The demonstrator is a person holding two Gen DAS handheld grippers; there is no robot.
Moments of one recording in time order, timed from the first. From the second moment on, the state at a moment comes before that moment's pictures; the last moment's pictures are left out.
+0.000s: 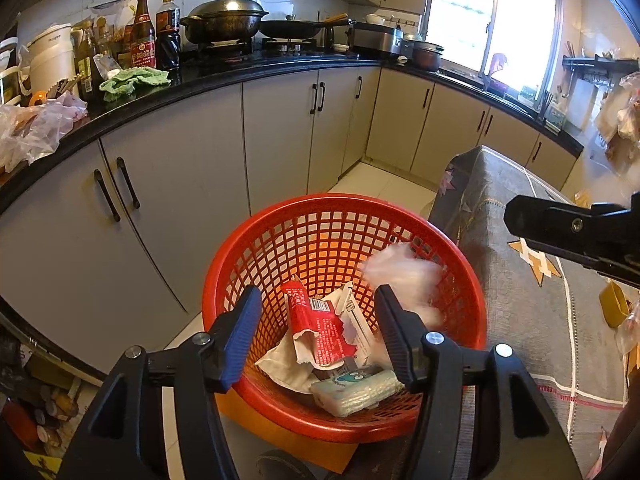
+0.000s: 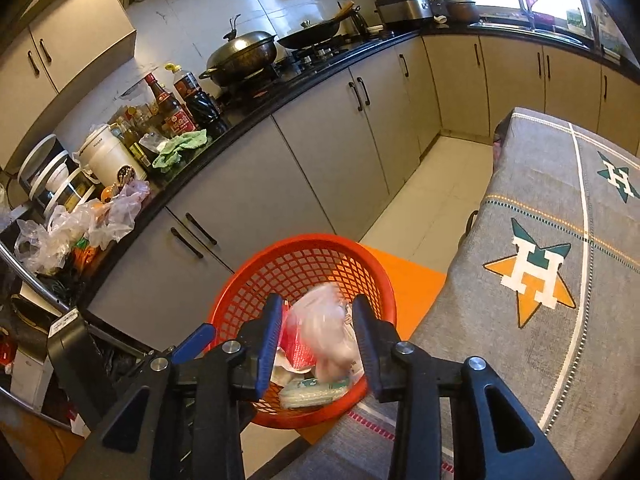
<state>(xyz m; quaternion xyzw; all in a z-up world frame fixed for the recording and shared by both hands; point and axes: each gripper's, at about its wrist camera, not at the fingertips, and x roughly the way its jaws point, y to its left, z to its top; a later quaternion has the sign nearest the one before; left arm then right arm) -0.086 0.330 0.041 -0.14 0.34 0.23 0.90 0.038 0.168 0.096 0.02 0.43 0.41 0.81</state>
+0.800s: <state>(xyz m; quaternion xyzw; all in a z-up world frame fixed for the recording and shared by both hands) -0.098 0.221 0.094 -0.09 0.30 0.15 0.94 -0.003 -0.052 0.118 0.08 0.40 0.28 0.87</state>
